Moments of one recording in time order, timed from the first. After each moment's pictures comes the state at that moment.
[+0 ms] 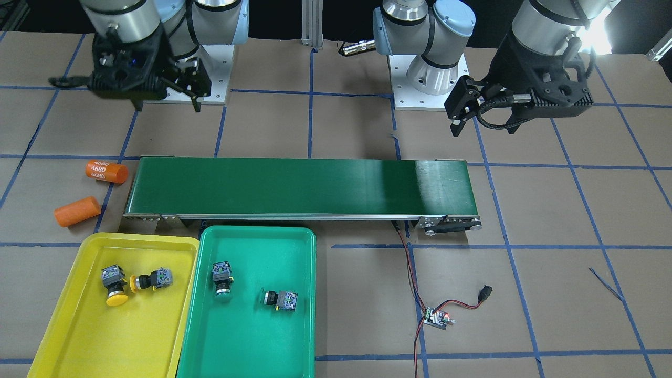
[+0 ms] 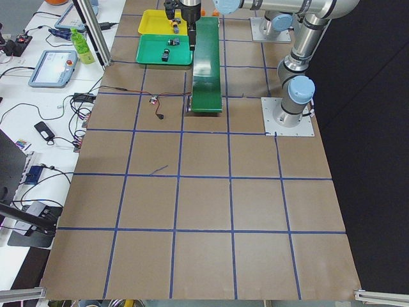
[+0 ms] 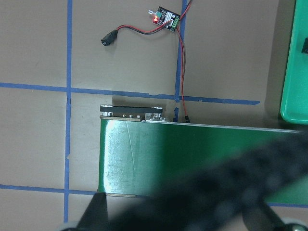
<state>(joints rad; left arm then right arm) -1.50 -1.57 -1.48 -1.65 1.56 -0.02 1.65 -1.64 1.60 -1.45 -1.62 0.03</state>
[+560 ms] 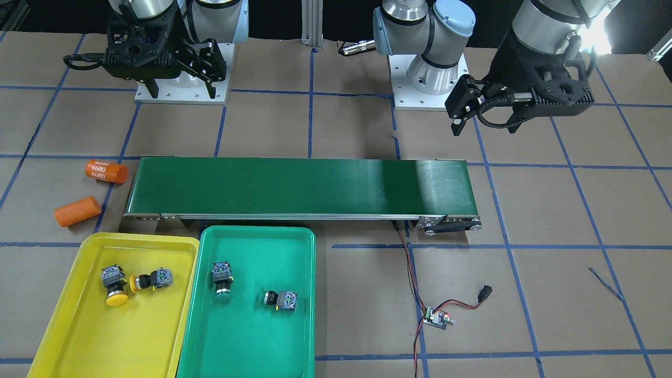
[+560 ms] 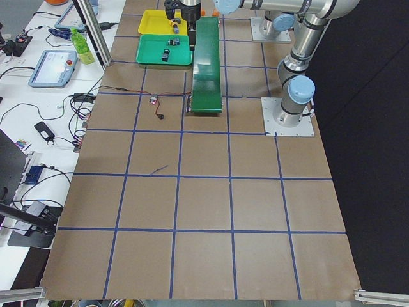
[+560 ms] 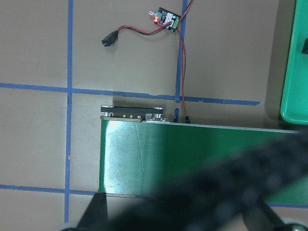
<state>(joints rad) -1.50 -1.57 -1.48 -1.65 1.56 -0.02 1.66 -1.66 1.60 -1.47 -1.58 0.06</state>
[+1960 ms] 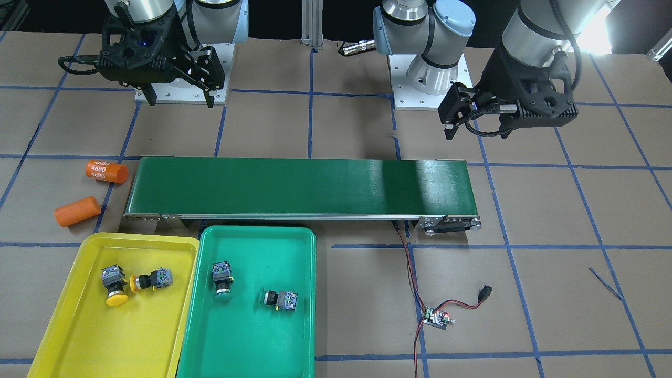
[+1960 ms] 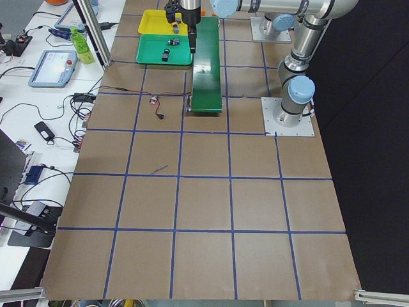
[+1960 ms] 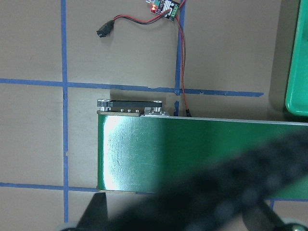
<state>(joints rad) -1.51 -1.58 -1.51 -1.64 1.57 0.00 1.66 -1.66 1.62 -1.53 -1.58 0.10</state>
